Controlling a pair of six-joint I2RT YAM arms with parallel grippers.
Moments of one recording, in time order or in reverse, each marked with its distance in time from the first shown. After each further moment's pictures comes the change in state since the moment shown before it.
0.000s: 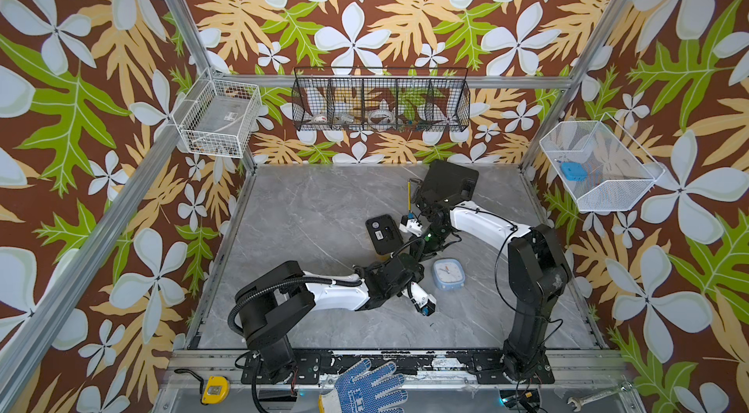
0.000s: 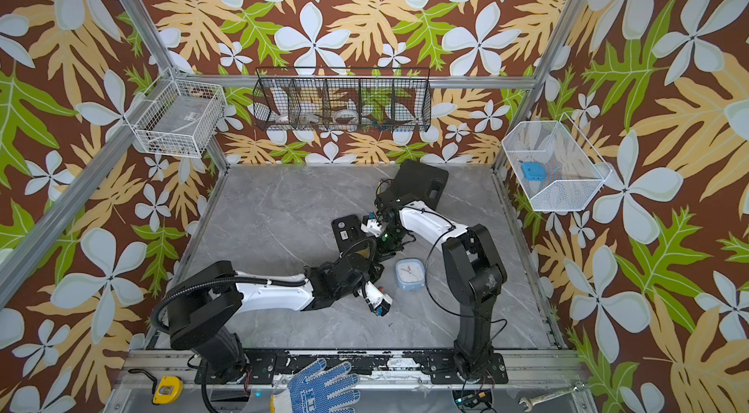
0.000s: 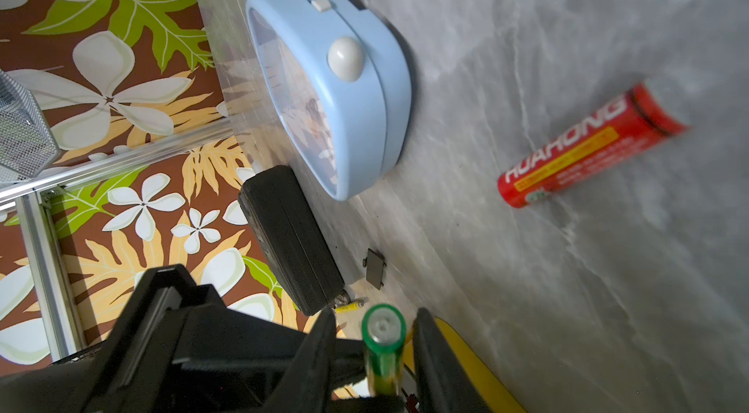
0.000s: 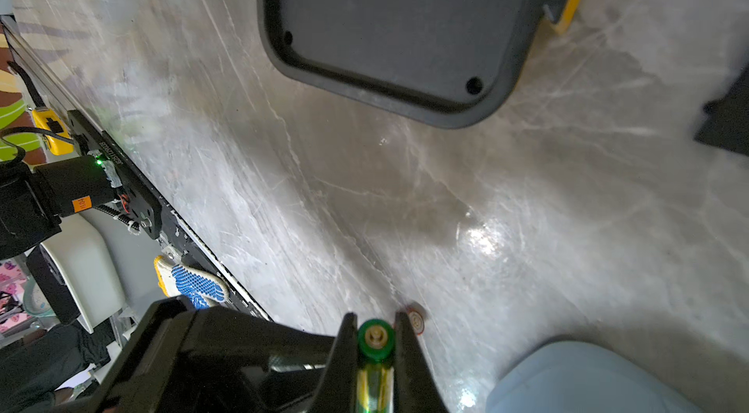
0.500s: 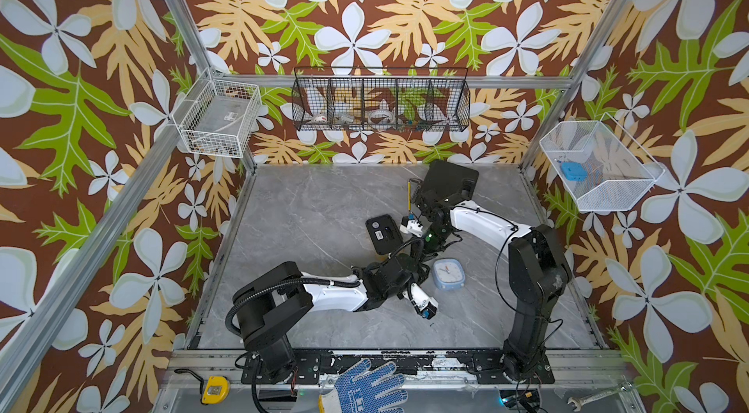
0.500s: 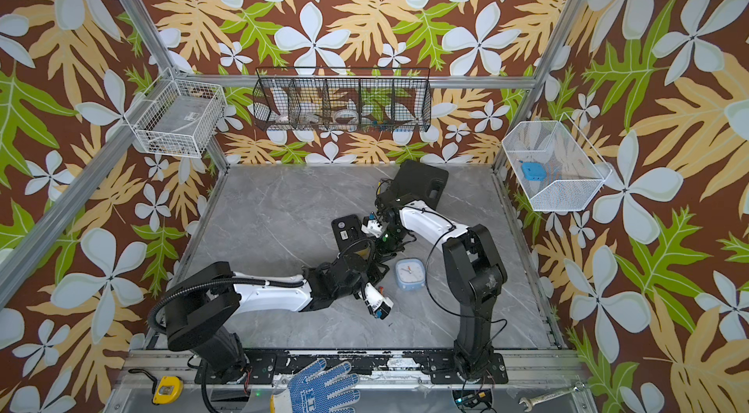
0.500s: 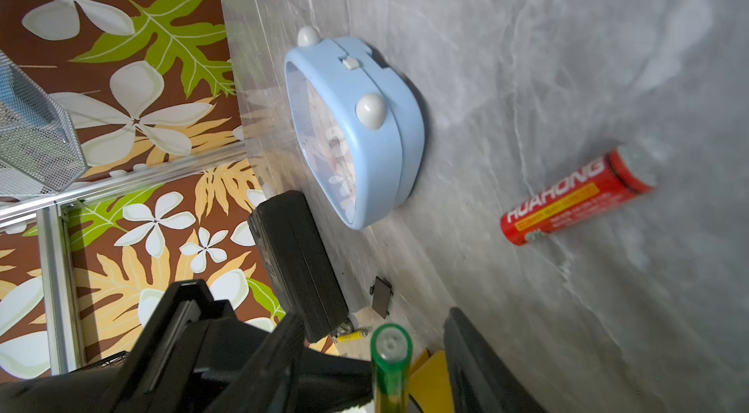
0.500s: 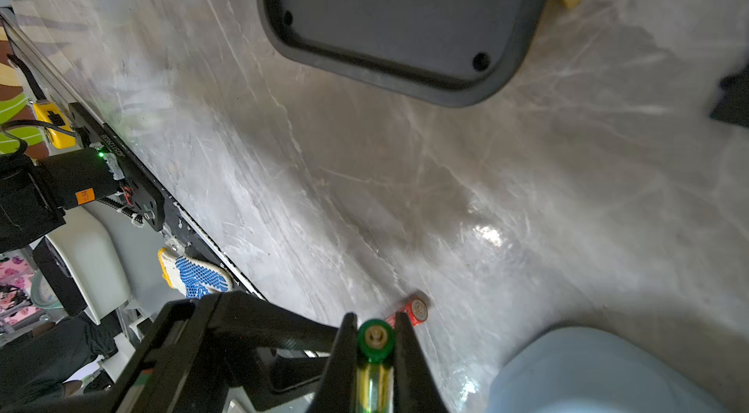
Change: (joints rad) left arm 0.000 -0.016 -0.023 0.037 0.087 -0.007; right arm 0.000 -0.002 0.003 -0.026 -0.005 -0.003
